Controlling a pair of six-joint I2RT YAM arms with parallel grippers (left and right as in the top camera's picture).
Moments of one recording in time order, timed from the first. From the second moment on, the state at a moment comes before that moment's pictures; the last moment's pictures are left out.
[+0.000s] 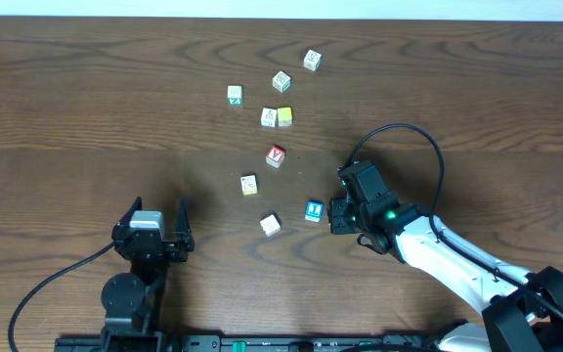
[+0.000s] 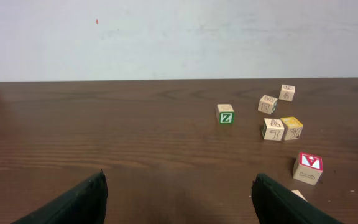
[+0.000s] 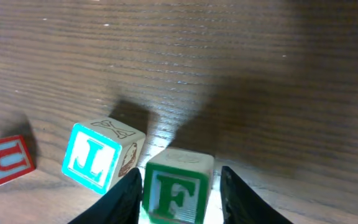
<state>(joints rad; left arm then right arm) -0.05 0.01 0.02 -0.11 0.01 -0.01 0.55 1.50 0.68 -0.28 -0.06 0.49</state>
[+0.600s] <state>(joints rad) -0.05 0.01 0.02 -0.11 0.01 -0.01 0.55 1.50 0.69 -0.24 -0.05 0.48</state>
